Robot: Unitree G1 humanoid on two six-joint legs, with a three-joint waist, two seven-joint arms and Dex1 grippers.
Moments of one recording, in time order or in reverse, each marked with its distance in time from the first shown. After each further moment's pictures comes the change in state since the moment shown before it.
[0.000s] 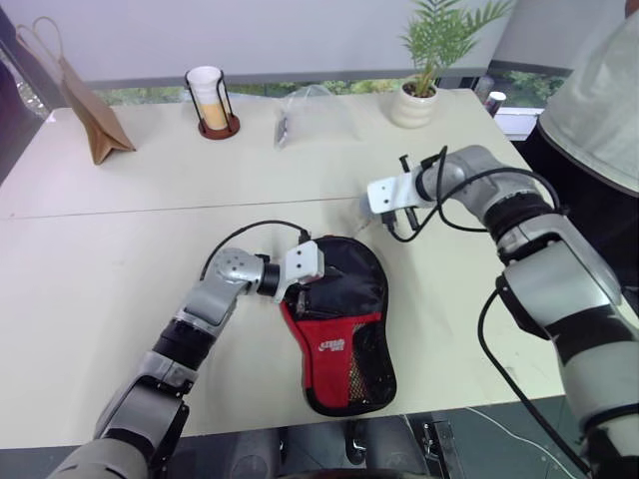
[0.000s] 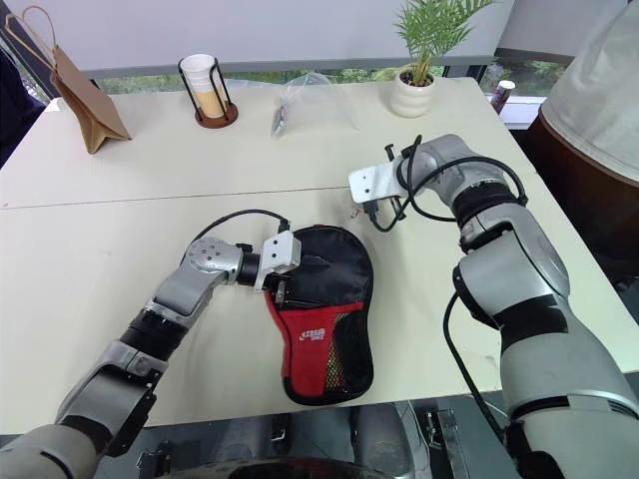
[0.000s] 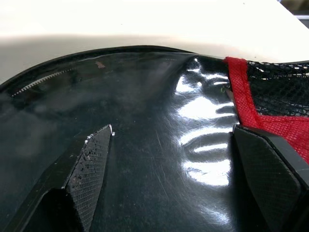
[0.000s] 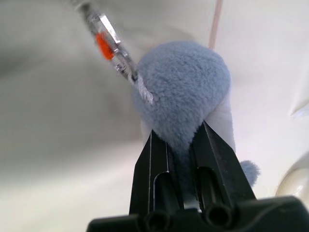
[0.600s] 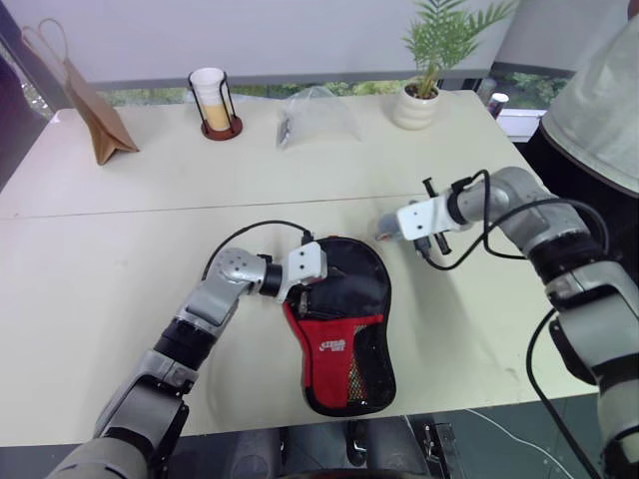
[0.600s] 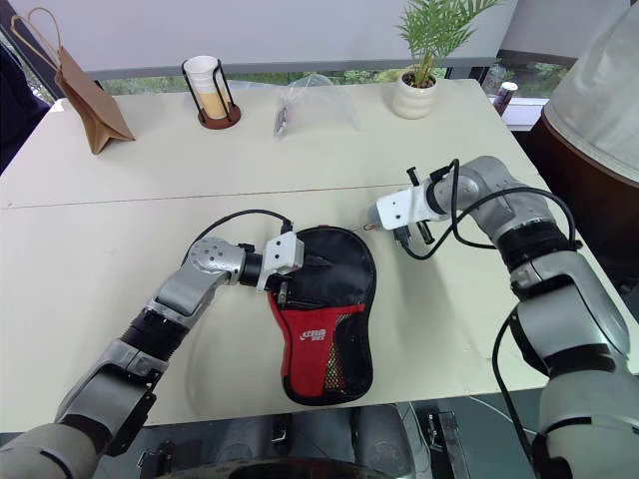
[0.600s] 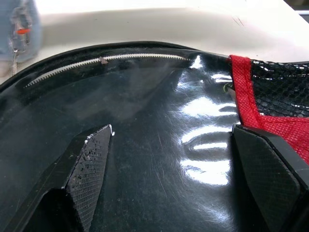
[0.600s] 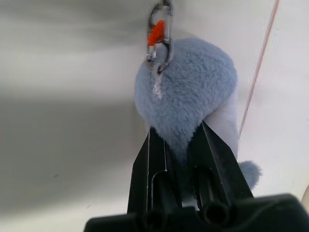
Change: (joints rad) left arm -0.004 0.003 -0.019 -0.004 0.000 0.006 0.009; right arm 0.314 -0.242 -0.110 -0.543 0.130 0.050 0.224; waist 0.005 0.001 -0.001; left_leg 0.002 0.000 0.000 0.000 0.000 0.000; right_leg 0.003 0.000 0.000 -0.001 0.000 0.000
